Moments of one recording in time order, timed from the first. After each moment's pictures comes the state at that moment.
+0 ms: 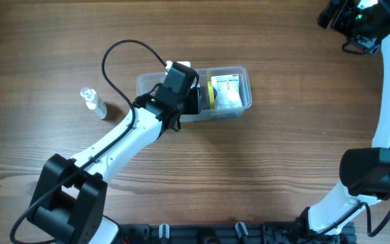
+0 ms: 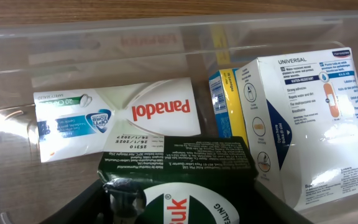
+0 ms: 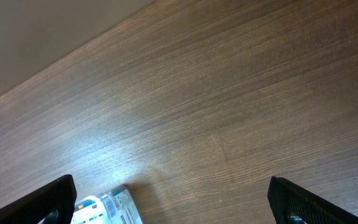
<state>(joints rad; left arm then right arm) -0.55 1.67 1.08 -0.36 -0.06 -0.48 -0.16 1.91 2.13 -1.23 -0.11 0.31</state>
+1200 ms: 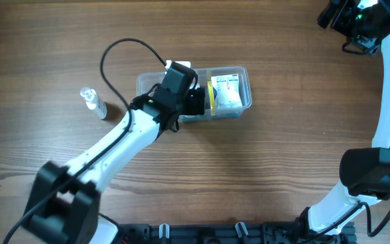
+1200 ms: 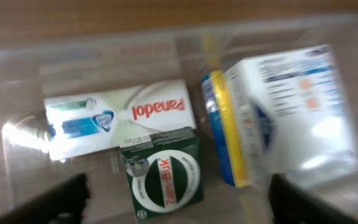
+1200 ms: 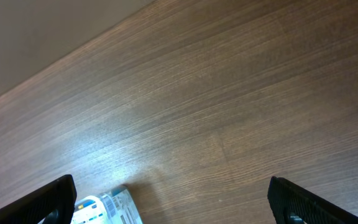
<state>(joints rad) -0.54 1.60 1.08 -0.39 -0.06 -0.42 -0.16 1.91 2.13 -1.23 -0.11 0.31</state>
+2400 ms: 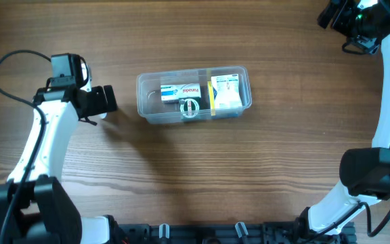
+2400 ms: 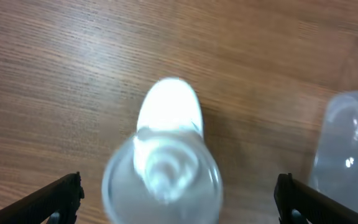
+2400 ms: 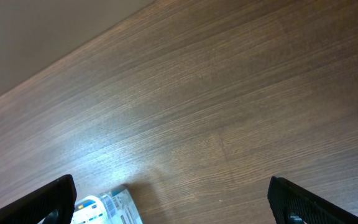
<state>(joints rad) 0.12 1.57 1.09 -0.71 -0.05 -0.13 -0.16 1.91 2.13 -1.23 -0.11 0.31</state>
